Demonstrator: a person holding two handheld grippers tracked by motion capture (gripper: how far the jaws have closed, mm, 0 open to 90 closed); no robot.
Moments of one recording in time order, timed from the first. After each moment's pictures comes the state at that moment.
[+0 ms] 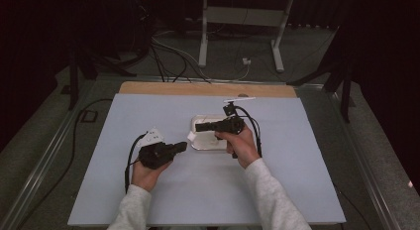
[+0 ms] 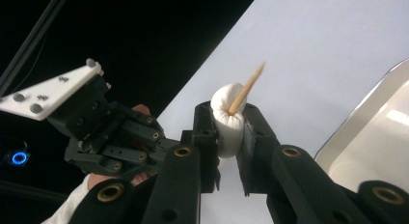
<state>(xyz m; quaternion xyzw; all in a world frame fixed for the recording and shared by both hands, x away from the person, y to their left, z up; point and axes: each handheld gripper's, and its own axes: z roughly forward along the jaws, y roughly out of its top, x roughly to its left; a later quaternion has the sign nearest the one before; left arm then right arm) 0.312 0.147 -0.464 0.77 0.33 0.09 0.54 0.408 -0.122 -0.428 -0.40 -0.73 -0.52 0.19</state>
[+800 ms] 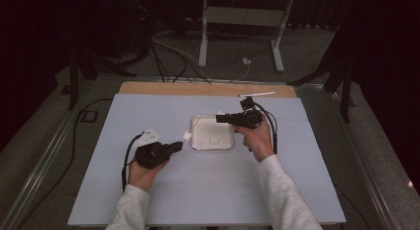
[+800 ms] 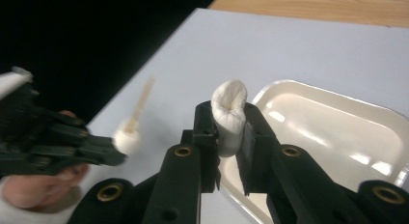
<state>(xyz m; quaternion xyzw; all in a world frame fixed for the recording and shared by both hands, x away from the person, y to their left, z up) 0.313 0.155 -0.467 0.77 0.35 0.10 0.52 0.415 -0.166 -0.414 -0.43 -0.76 -0.48 0.04</state>
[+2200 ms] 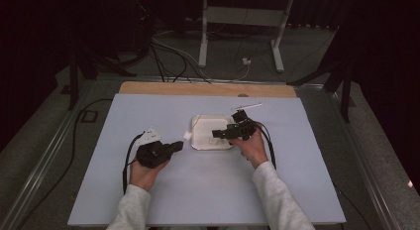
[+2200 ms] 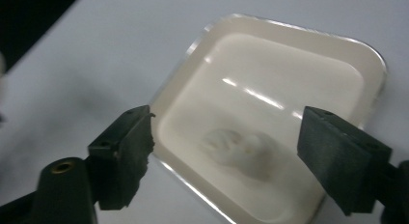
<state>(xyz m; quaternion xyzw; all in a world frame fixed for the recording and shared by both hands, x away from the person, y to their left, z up) 0.315 0.151 -0.468 0.77 0.36 0.10 0.52 0.416 -0.155 -0.467 -0.46 -0.79 -0.40 0.00</state>
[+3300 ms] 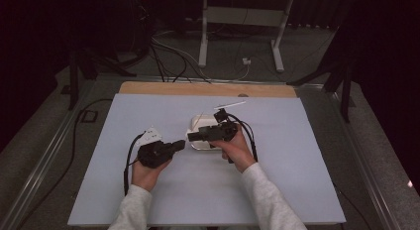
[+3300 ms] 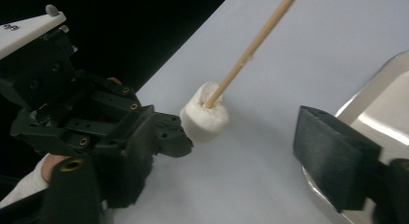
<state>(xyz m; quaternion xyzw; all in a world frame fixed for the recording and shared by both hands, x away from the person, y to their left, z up) 0.312 0.147 -0.463 0.76 0.36 0.10 0.53 0.394 -0.099 -0.436 -0.37 -0.78 -0.48 0.14</state>
